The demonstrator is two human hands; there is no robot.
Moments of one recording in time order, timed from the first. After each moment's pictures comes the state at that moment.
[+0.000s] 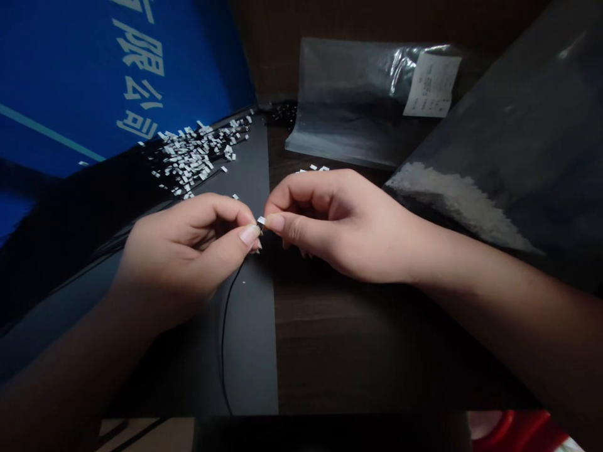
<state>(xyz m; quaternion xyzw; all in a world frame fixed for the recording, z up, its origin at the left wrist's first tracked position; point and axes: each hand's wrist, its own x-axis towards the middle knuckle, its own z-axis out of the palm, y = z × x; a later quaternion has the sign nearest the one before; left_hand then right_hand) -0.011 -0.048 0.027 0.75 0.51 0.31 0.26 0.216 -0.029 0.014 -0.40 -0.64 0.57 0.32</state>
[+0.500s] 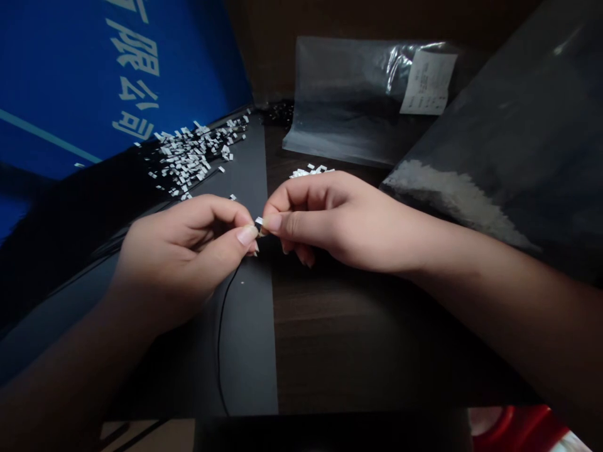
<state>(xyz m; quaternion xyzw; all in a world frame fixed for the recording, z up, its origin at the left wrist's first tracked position) -0.010 -0.048 0.029 0.75 0.52 0.30 0.27 0.214 -0.022 0.013 -0.37 -0.59 0.65 0.30</state>
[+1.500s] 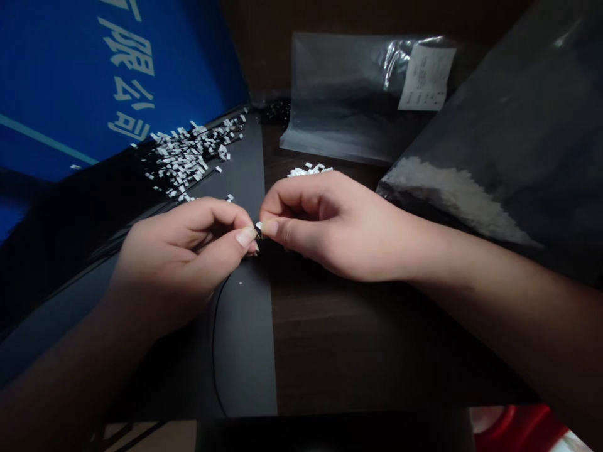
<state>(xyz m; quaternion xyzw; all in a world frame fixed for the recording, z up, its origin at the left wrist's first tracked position) -0.009 -0.048 0.034 0.76 0.53 0.26 0.28 0.212 -0.026 0.016 -0.37 -0.64 0.61 0.30</state>
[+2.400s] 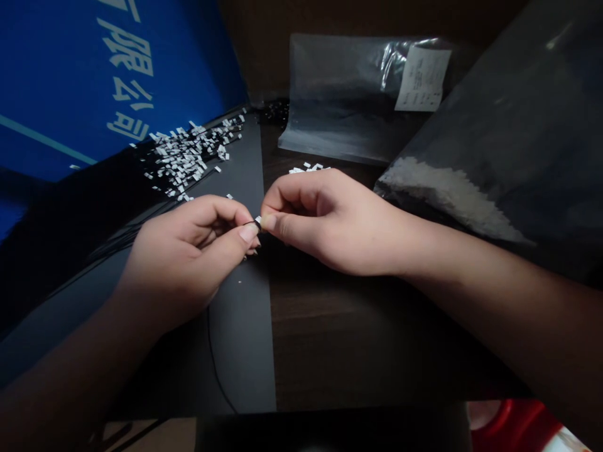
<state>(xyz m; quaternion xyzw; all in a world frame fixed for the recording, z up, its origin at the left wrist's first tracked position) -0.006 -0.048 0.028 0.72 0.54 0.28 0.32 0.212 -0.026 0.013 -0.39 -0.64 0.59 0.31</state>
